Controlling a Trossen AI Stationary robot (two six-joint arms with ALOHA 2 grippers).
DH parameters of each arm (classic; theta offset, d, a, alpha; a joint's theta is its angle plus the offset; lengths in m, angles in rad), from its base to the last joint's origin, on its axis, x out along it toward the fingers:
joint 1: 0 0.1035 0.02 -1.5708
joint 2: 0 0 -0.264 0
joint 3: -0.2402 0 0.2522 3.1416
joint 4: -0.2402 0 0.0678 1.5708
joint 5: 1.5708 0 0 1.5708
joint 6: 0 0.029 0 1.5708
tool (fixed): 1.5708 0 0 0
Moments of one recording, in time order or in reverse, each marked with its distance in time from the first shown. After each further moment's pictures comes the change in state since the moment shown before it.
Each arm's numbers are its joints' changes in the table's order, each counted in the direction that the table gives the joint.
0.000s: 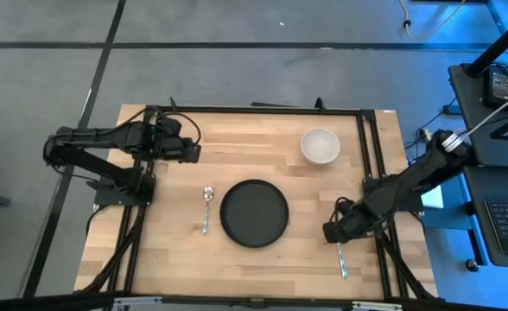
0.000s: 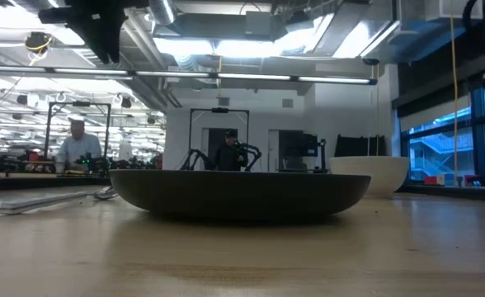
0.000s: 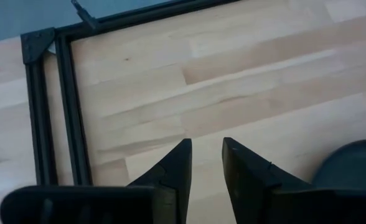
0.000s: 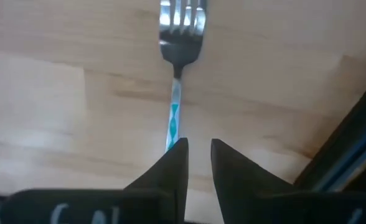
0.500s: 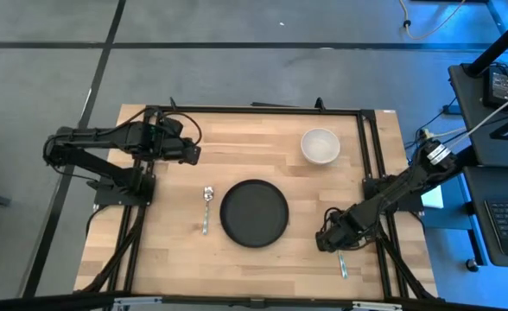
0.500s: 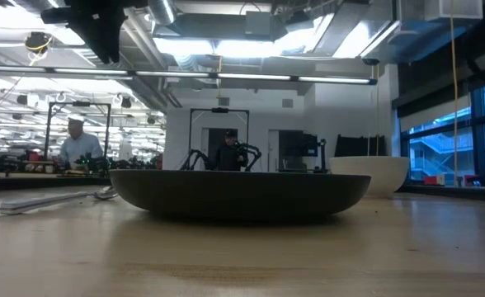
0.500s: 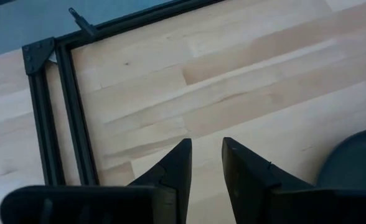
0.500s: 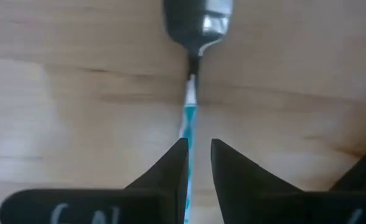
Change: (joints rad) left arm 0.000 0.000 0.000 -0.001 0.001 0.066; right arm 0.003 0.222 0.000 0.171 -0.090 0.052
